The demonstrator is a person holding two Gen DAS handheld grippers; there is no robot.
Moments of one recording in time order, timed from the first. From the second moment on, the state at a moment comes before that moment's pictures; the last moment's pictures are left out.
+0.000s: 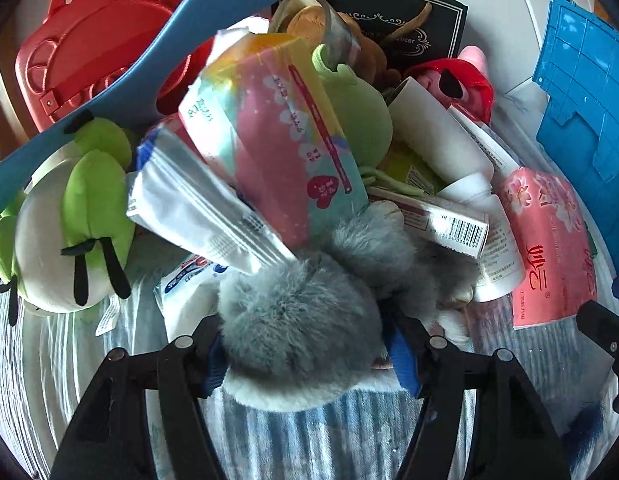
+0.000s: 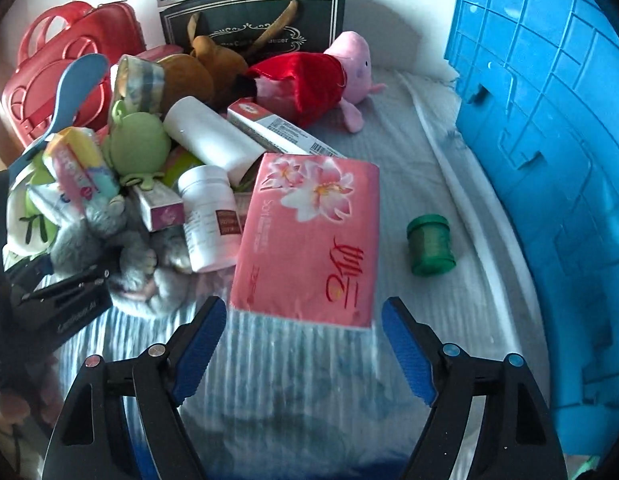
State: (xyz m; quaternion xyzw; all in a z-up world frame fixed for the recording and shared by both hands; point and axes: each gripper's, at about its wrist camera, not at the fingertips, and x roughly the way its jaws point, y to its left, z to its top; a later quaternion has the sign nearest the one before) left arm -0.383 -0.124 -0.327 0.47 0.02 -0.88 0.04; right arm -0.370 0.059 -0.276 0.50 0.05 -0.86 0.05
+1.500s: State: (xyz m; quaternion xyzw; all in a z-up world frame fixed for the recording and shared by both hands) left arm -0.291 -0.113 -0.231 0.38 0.03 -0.92 0.04; right arm -0.305 0.064 -0.220 0.40 0.03 -0.91 0.07
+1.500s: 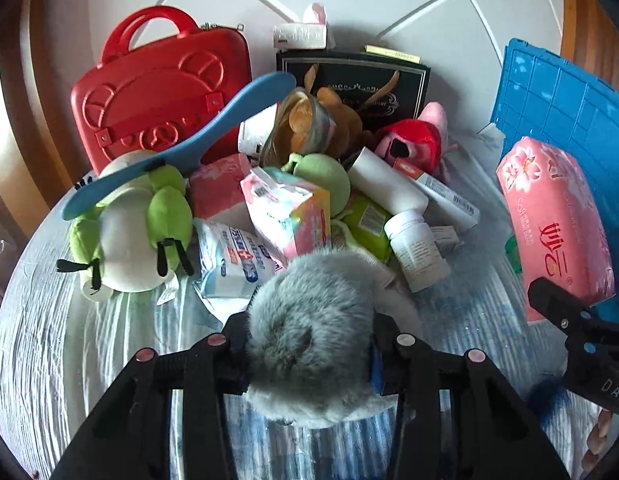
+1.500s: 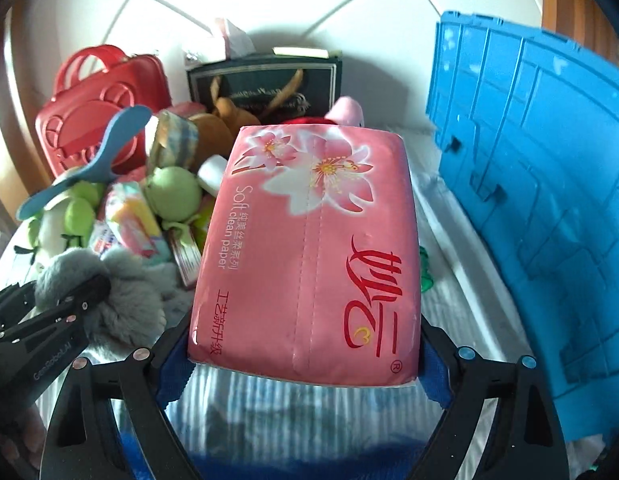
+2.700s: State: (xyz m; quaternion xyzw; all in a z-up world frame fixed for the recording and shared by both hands) left arm -0.217 -0.127 -0.314 0.49 0.06 -0.87 0.02; right arm -0.219 0.029 -0.266 0.45 0.04 -0.89 0.12
